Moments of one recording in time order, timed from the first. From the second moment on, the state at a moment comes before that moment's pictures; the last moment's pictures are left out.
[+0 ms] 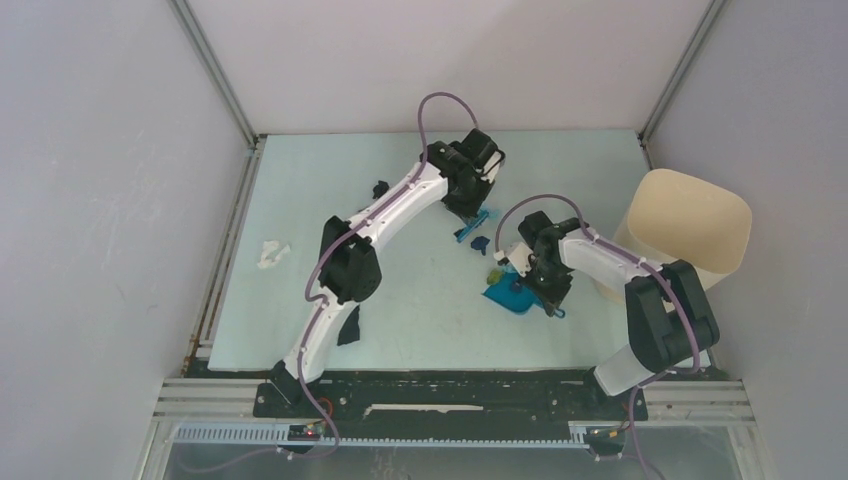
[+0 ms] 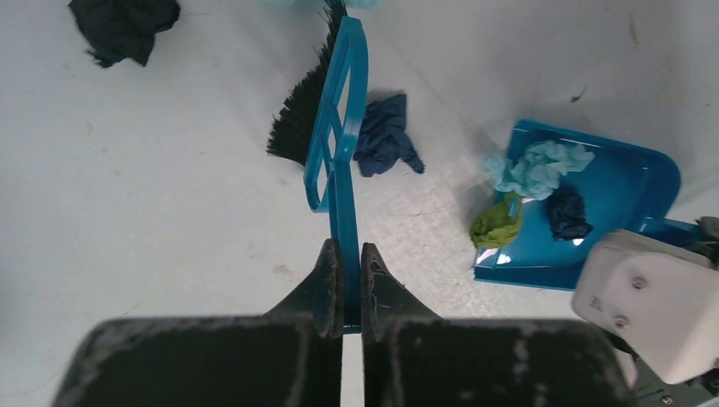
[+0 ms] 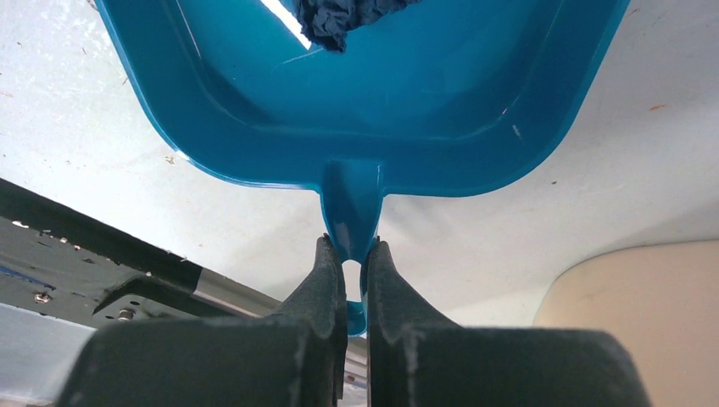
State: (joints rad) left arm -0.73 2.36 2.38 -1.14 0.03 -0.17; right arm 0.41 1.55 0.94 -0.96 -0.02 -0.46
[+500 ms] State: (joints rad) left arm -0.82 2.31 2.27 -1.06 0.12 -0.20; right arm 0.39 1.60 0.99 -0.91 -0.03 -0.45
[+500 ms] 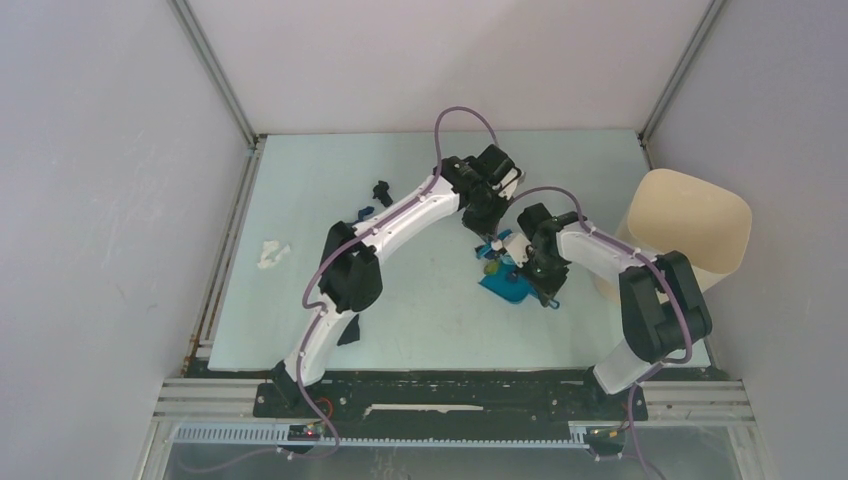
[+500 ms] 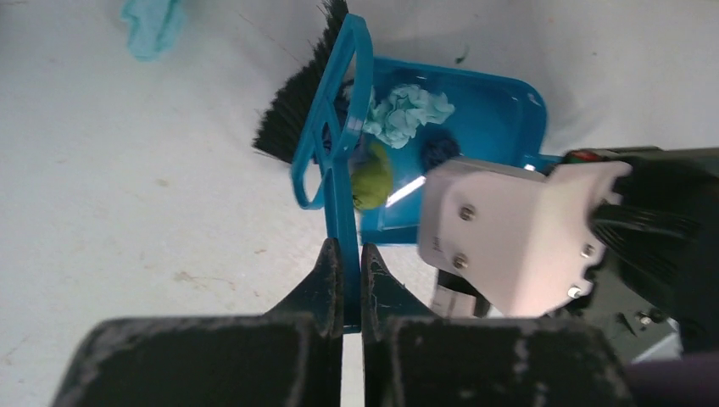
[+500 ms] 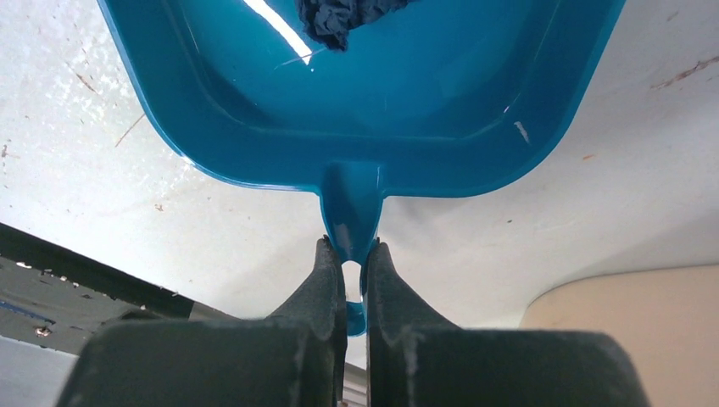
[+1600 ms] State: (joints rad) left arm -0.84 2.13 2.25 -1.08 0.16 -0.31; right arm 0.30 1.47 0.95 -0.83 -0.19 -0.53
